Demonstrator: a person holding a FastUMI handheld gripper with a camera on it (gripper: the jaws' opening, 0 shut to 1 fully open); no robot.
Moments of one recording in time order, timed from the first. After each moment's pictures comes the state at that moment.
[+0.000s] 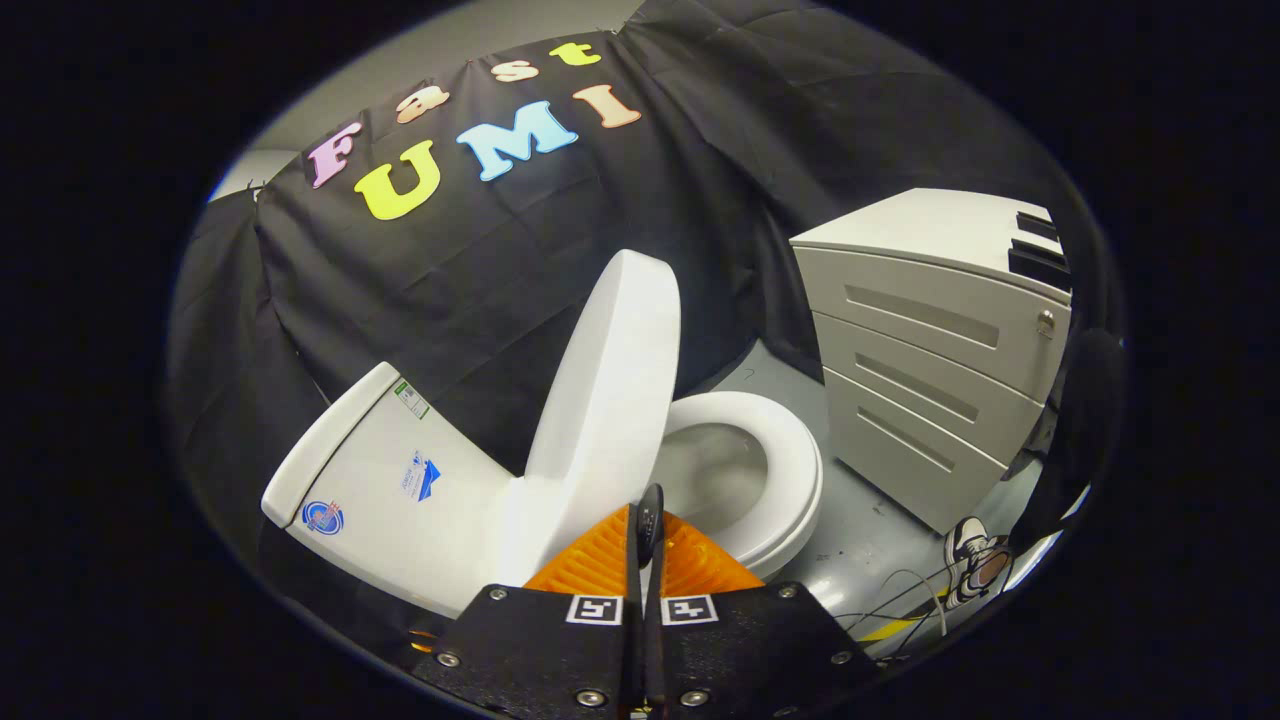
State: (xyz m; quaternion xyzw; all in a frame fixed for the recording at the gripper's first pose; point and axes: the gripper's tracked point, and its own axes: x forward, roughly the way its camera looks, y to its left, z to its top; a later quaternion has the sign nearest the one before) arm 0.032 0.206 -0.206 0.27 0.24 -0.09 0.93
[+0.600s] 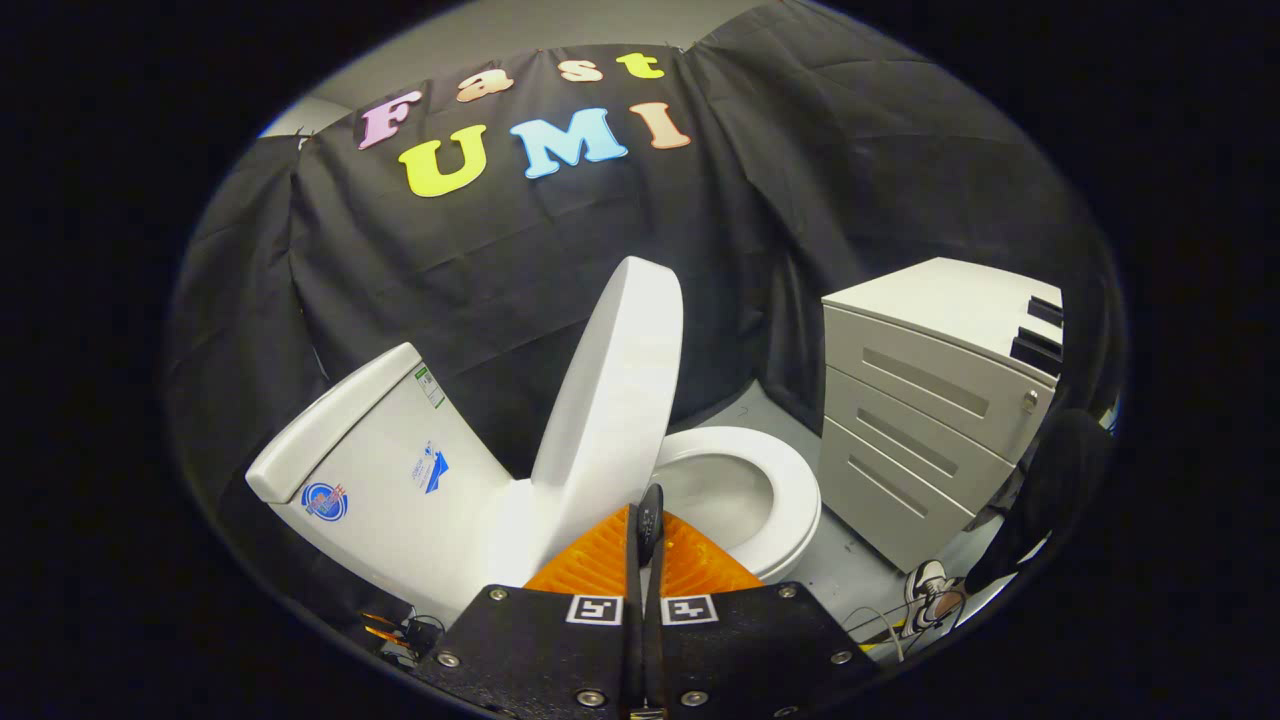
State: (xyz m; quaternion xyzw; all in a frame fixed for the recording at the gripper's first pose) arm 0.038 0.244 -0.166 0.17 0.22 -0.09 0.96
